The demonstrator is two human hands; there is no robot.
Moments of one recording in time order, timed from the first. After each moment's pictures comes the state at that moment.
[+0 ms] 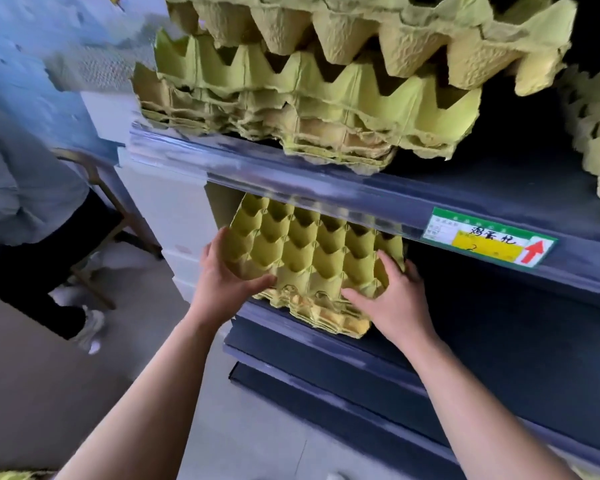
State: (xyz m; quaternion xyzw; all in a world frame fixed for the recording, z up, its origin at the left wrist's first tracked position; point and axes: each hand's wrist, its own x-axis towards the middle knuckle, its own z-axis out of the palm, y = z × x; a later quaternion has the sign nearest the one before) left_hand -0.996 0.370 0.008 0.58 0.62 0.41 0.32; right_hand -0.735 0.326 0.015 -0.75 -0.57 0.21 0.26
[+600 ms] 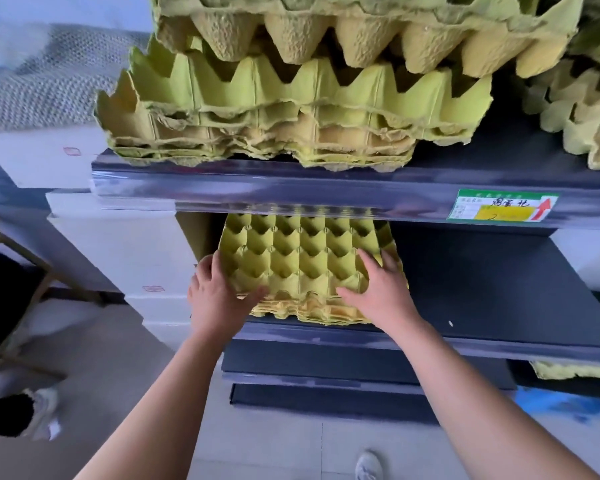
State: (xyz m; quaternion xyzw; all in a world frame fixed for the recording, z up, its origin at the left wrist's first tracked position) left_hand -1.034 0.432 -0.029 0.72 0.62 0.24 0.19; right_hand -0.789 0.336 0.000 -0.82 -0.51 0.16 0.18
